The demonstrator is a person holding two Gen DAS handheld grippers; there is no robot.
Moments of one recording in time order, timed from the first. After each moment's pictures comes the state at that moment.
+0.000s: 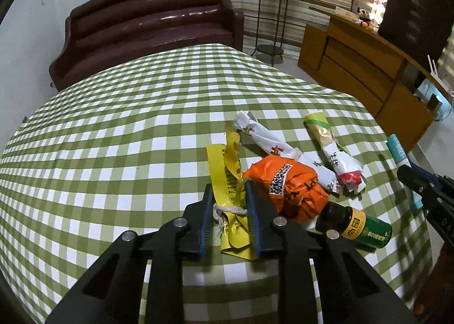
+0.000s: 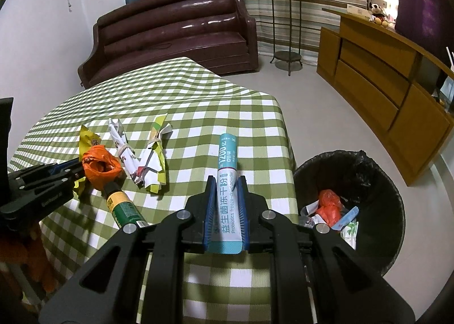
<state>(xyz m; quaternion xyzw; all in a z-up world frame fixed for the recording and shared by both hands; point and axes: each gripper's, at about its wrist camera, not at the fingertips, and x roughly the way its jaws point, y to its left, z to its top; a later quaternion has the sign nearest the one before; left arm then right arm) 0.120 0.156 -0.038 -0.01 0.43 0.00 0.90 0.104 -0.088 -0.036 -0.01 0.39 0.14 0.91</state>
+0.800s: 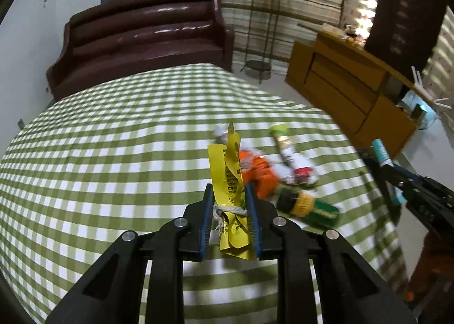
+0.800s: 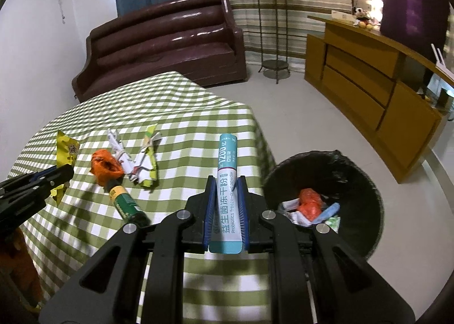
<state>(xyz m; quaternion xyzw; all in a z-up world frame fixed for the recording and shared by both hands) 0.076 0.139 -0.001 -0.03 0.39 -0.04 0.92 0.075 -0.122 -0.015 0.01 0.36 0.11 0.93</state>
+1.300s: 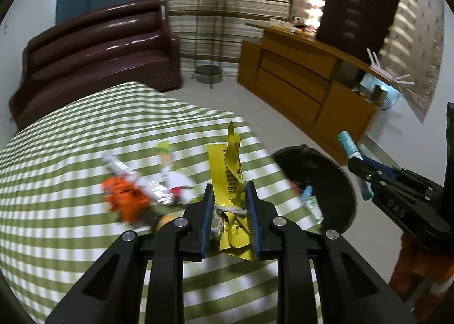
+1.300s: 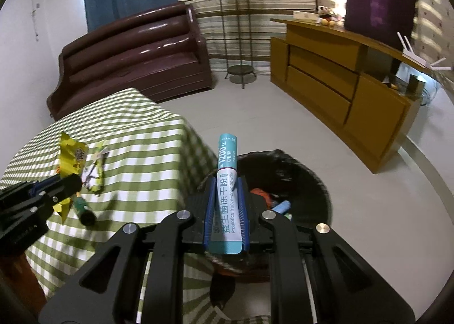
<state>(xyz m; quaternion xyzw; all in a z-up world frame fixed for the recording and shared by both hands) 0.091 0.028 0.003 0.00 0.37 -0.14 0.92 0.071 -0.199 -0.009 0.03 0.35 0.03 0.94</state>
